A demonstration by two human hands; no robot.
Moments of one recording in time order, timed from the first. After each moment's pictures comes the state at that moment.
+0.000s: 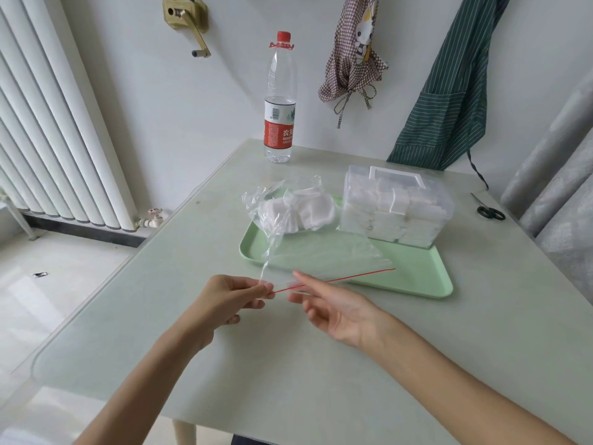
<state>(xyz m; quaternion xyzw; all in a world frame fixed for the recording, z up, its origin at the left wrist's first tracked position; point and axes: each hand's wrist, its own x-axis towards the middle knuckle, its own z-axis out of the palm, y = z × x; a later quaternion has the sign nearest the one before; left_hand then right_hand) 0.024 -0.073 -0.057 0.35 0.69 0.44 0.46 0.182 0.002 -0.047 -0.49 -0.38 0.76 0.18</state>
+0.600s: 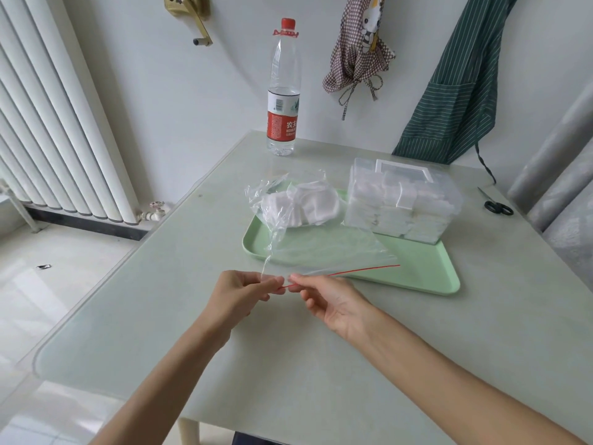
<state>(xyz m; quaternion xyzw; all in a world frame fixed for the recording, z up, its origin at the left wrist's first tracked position) 0.036 -0.067 -0.065 0.35 0.68 0.47 0.43 0.164 0.006 -0.058 -0.52 -0.38 0.73 0.24</state>
